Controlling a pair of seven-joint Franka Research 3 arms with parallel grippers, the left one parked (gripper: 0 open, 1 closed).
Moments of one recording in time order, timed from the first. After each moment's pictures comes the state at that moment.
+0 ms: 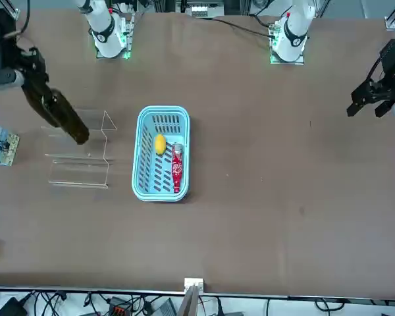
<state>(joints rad) 0.23 -0.01 -0.17 -1.54 -0.07 1.38 -0.20</state>
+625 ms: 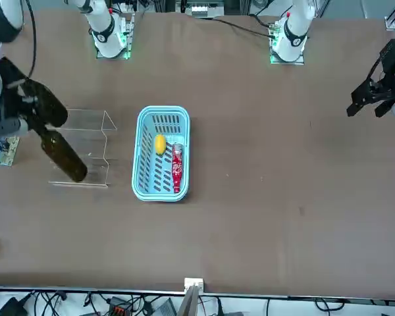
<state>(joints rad) 0.21 0.21 -0.18 -1.40 -0.07 1.50 -0.29</state>
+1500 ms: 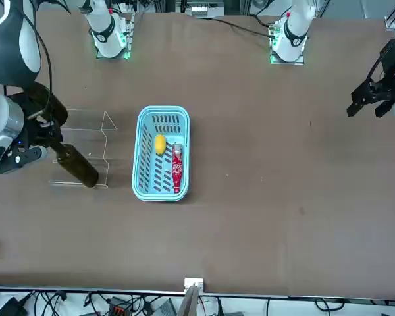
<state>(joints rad) 0.21 0.30 -0.18 -1.40 -0.02 1.52 -0.30</state>
